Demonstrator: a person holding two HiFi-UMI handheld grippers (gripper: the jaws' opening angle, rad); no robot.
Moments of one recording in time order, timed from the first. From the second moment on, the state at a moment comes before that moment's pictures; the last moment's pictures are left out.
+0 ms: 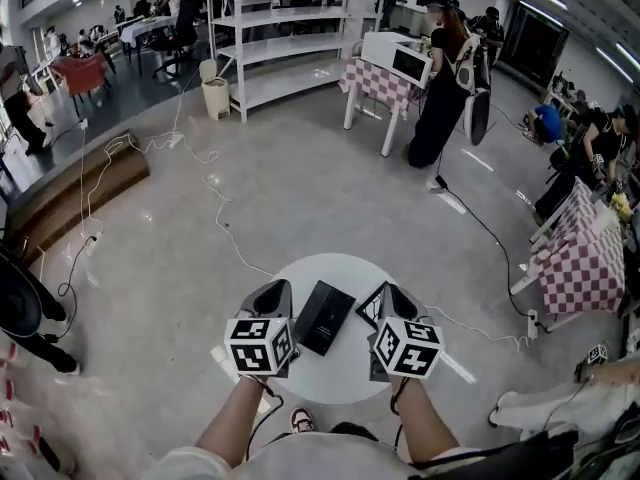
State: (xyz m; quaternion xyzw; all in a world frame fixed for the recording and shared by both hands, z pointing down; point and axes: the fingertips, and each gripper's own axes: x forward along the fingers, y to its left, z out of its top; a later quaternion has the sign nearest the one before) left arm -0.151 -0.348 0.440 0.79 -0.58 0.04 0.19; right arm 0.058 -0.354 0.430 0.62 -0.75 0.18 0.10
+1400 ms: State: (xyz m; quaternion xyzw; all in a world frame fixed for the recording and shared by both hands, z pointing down) left arm -0.151 -0.307 0.615 0.74 -0.54 0.22 0.33; right arm 0.039 -0.330 0.618 0.56 -0.72 0.34 0.22
